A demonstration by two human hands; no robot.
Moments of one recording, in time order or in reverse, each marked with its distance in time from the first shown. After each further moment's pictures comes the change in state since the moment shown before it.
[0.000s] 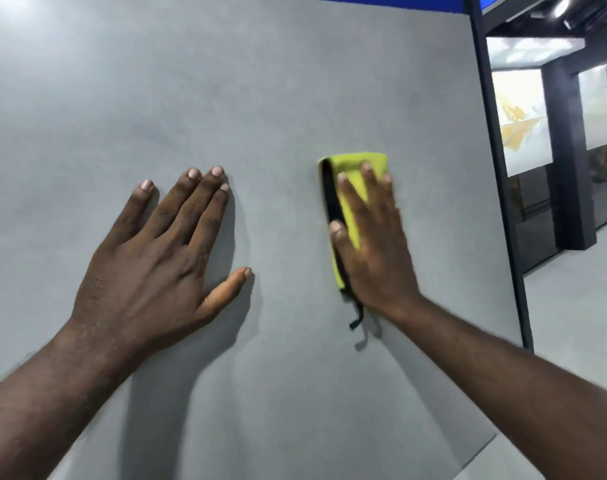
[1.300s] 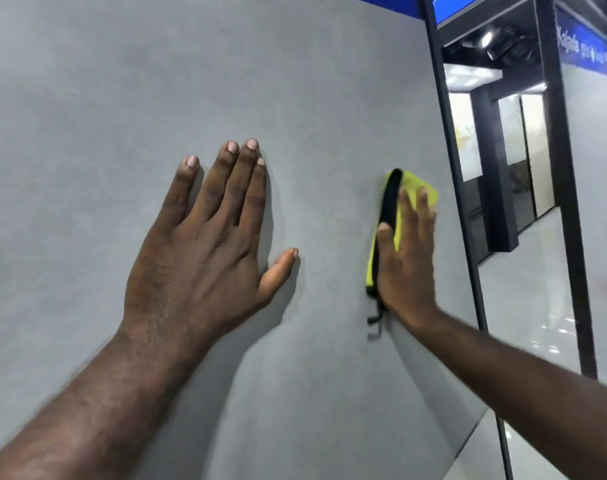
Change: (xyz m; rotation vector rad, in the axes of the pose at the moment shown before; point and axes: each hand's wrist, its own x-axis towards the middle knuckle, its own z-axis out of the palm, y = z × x) left_hand 0.069 0.078 0.042 -0.024 0.055 -0.023; right_hand -0.015 0.076 -0.014 0.009 0.156 0.418
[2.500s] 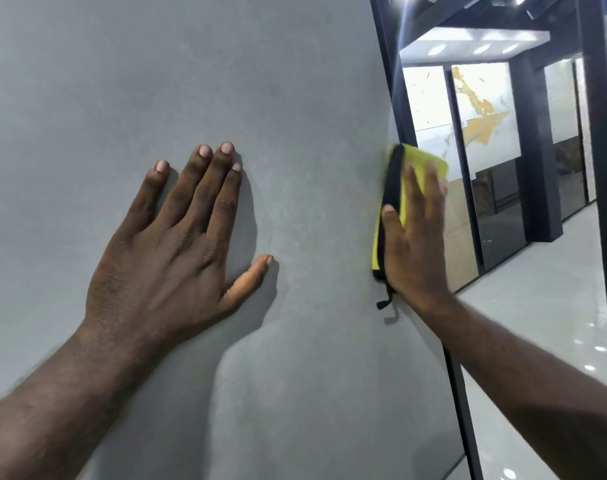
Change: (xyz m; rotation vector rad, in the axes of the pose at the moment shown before) left_hand 0.096 0.111 0.041 0.018 -0.007 0.024; right_hand 0.113 0.151 -0.042 -0.006 -0.010 -0.124
